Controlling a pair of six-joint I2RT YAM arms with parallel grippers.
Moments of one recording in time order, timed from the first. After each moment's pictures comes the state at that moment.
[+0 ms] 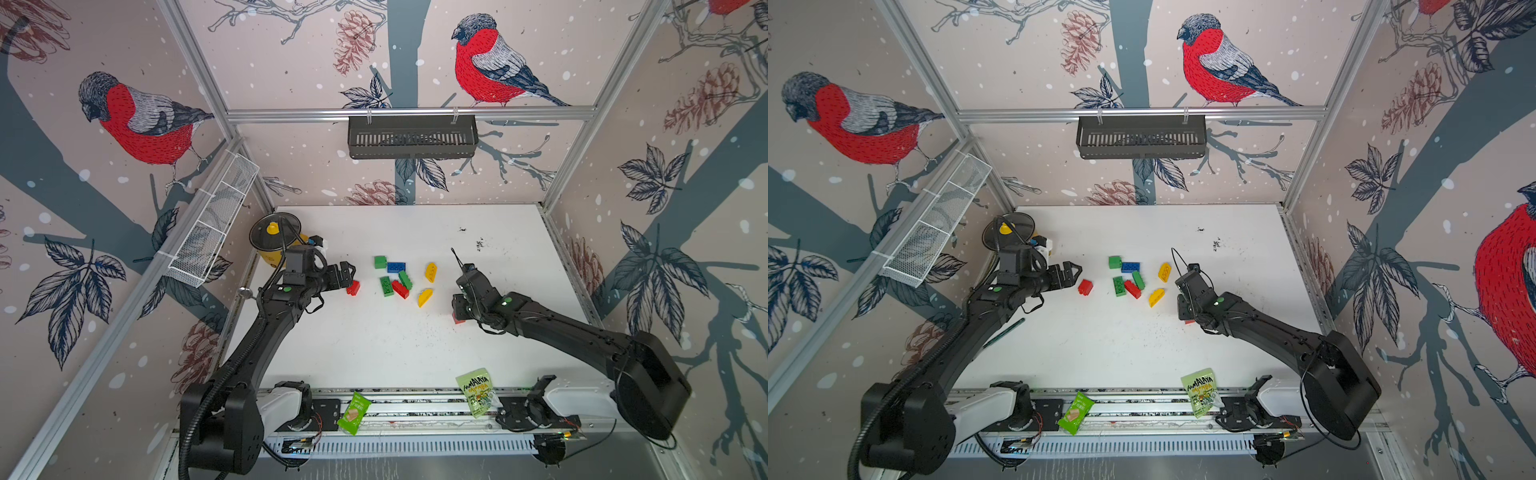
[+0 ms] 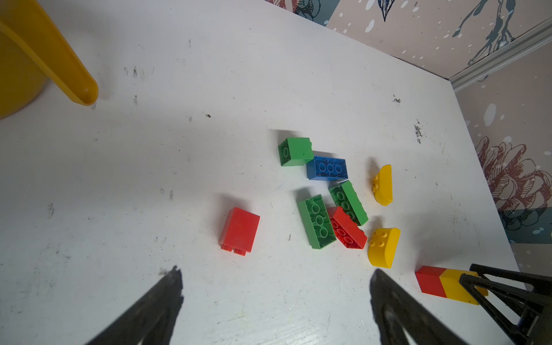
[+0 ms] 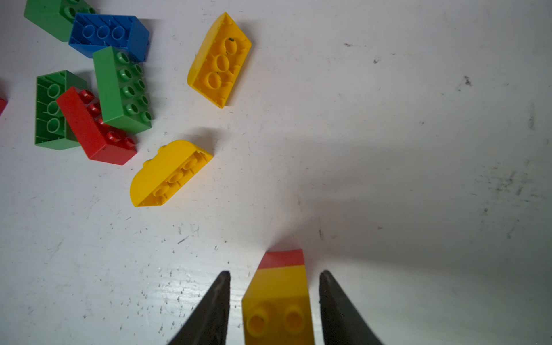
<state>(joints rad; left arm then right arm) -0.12 1.15 0.80 -0.36 0.31 -0.31 0.71 1.31 0.75 -0.42 0.19 0.51</state>
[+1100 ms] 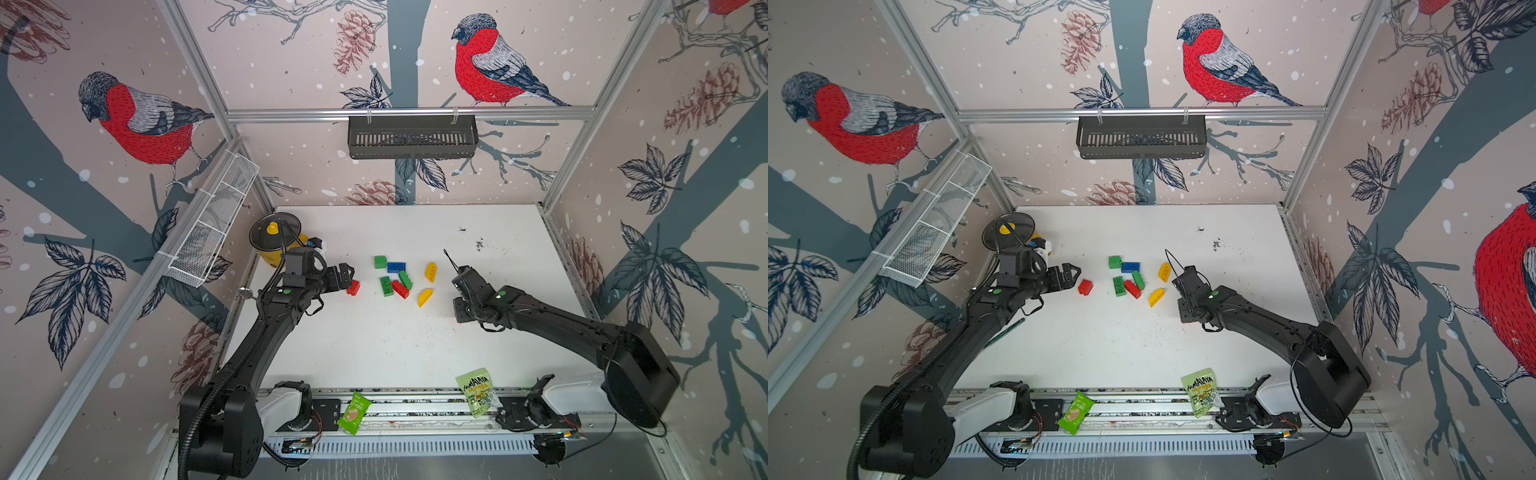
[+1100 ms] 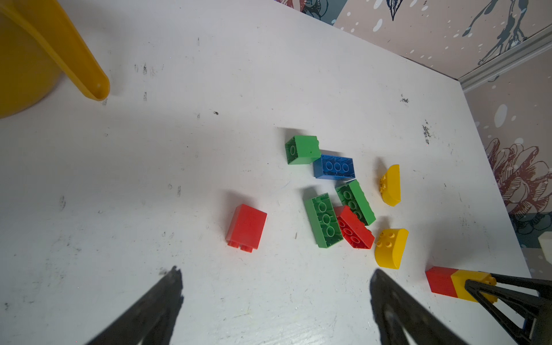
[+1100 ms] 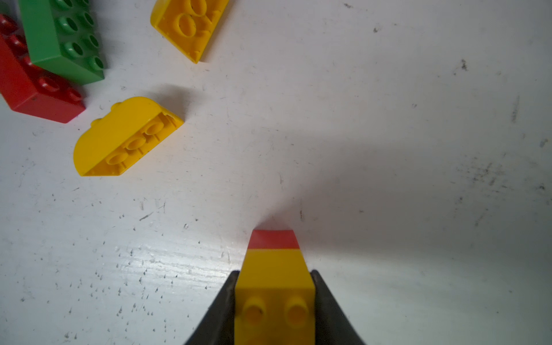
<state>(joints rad) -0.12 1.14 0.78 -0.36 0.29 -0.32 0.71 1.38 0.80 -0.55 0.20 0.44</state>
